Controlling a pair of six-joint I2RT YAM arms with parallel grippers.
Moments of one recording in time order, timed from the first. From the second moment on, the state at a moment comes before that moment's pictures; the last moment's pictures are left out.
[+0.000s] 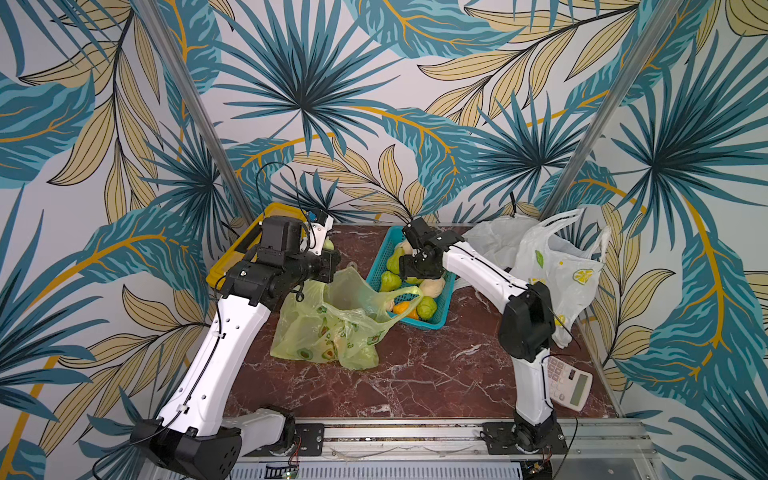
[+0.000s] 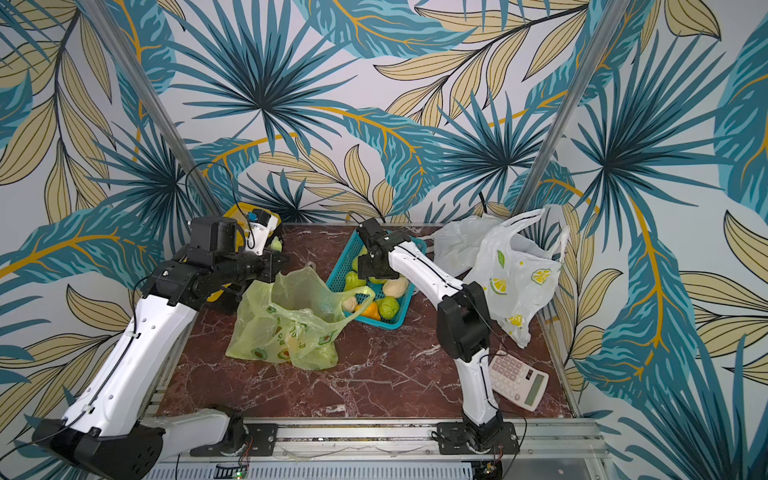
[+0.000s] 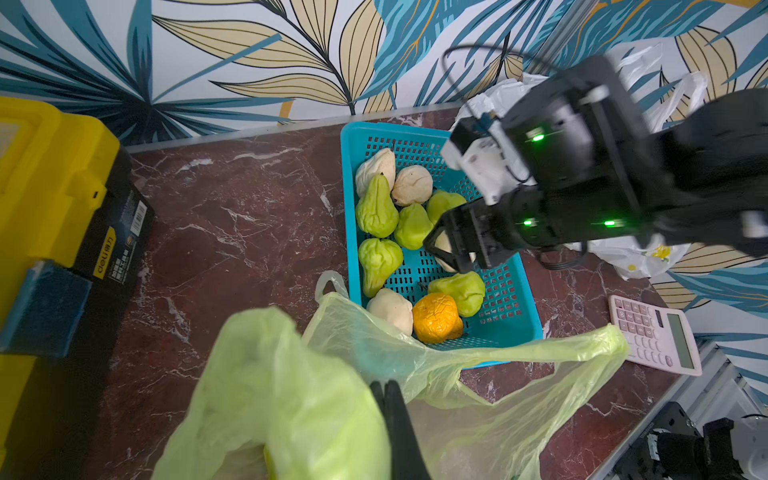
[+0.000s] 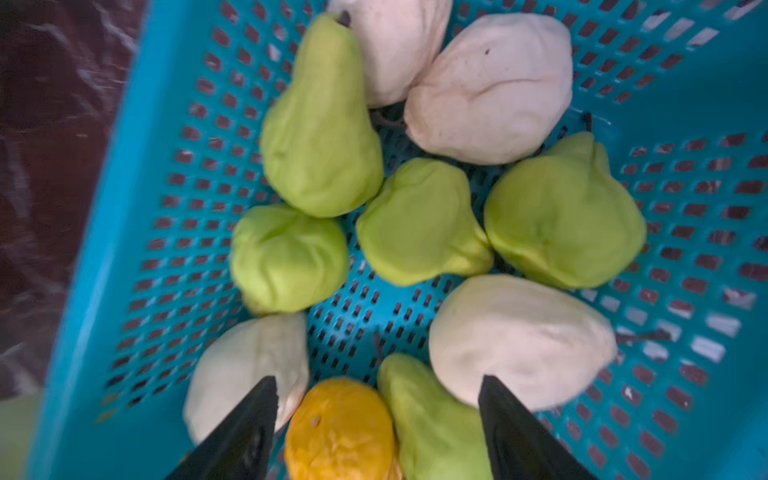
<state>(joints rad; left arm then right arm) -0.25 1.22 1.46 -0.87 0.31 -0.12 0.55 2.17 1.97 -1.00 0.15 0.48</state>
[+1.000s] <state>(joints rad) -0.25 1.23 1.45 -0.87 0.34 -0.11 0.55 1.71 1.77 -0.89 -0.13 0.41</state>
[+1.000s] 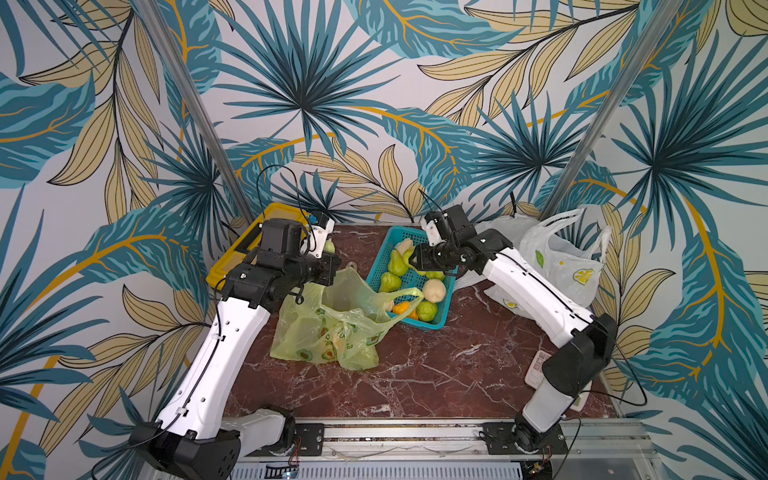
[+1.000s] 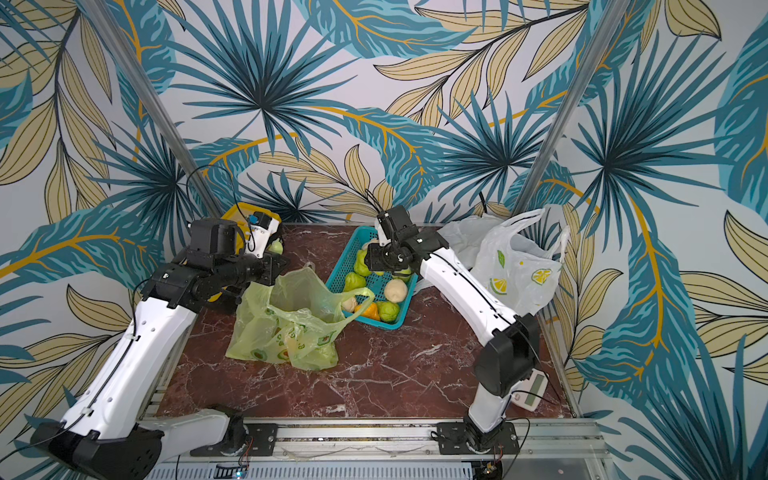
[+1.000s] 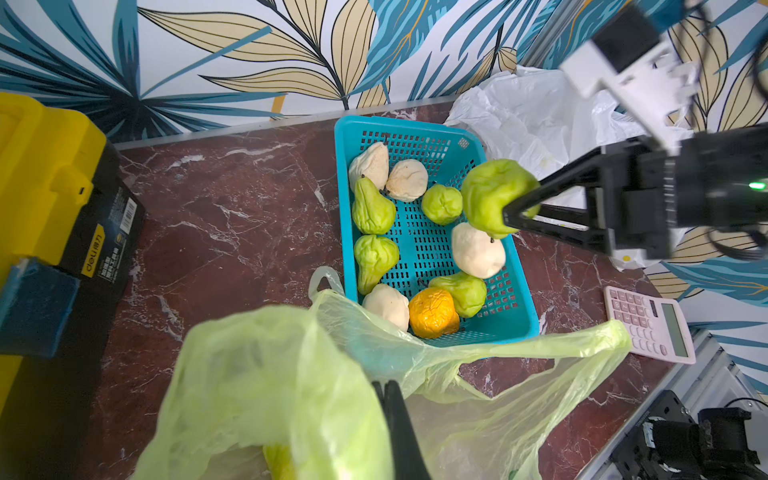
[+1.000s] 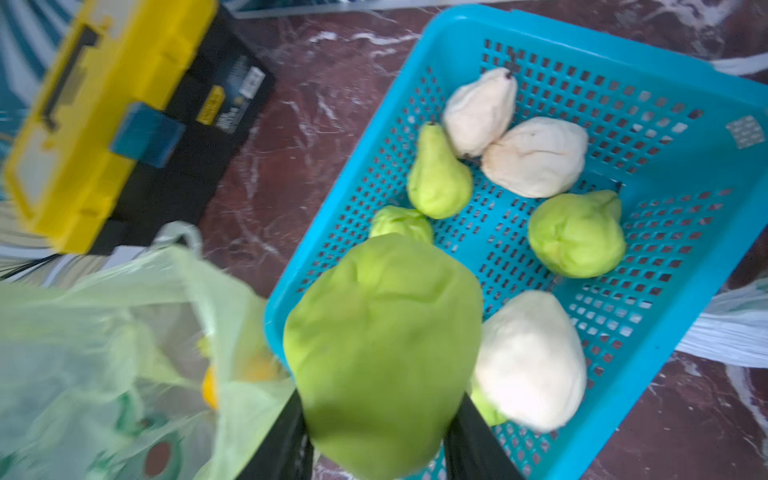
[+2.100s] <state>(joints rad) -0.23 1.18 1.42 -0.83 0.33 -0.13 0.57 1.73 1.81 -1.01 -0.08 0.51</state>
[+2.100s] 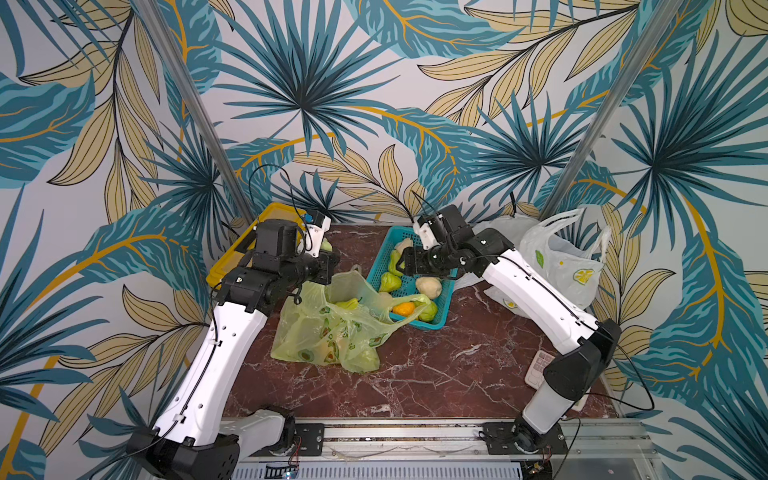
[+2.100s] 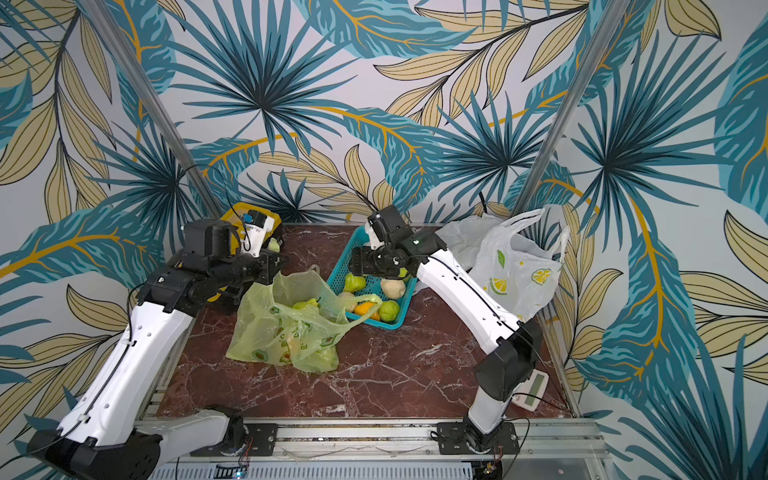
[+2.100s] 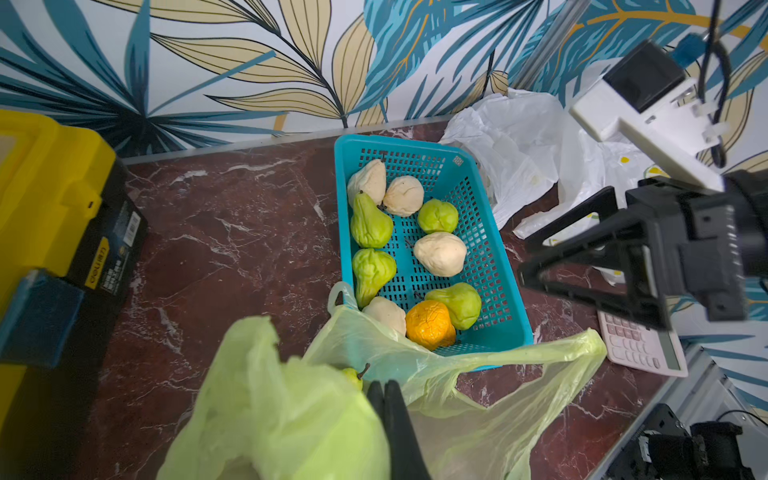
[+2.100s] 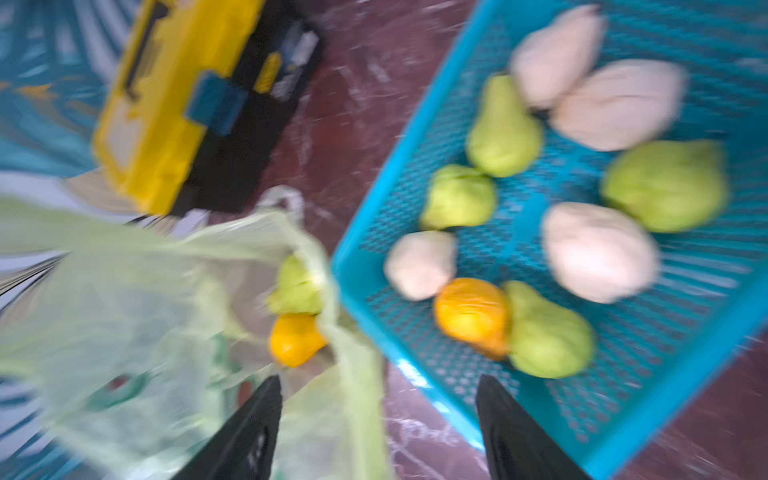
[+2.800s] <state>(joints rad) -0.22 1.16 1.40 -0.83 0.33 -0.15 0.53 2.37 2.15 -1.24 0.34 0.30</state>
